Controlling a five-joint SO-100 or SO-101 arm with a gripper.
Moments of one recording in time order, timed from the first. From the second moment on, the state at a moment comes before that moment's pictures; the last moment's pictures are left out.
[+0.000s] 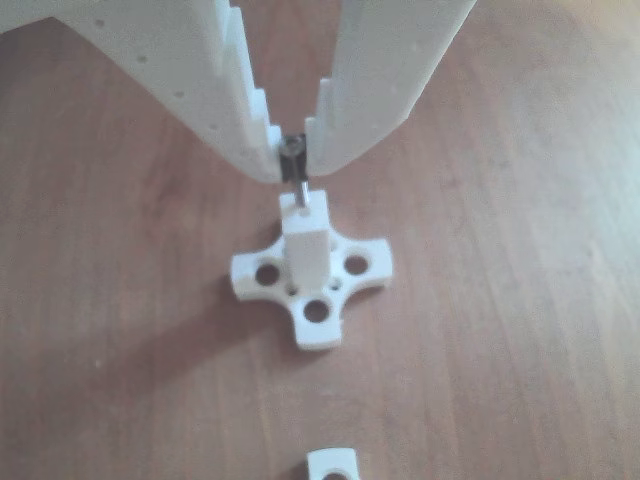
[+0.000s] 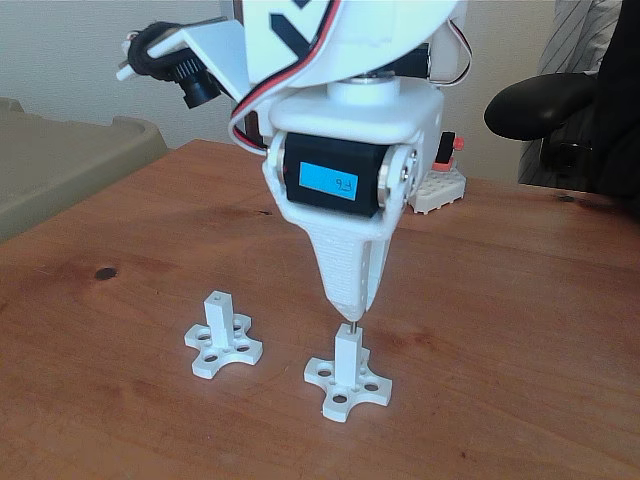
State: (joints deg) arm -10.3 81.5 85.3 78.5 6.8
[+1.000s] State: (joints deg) arm -9.1 81.5 85.2 78.5 6.8
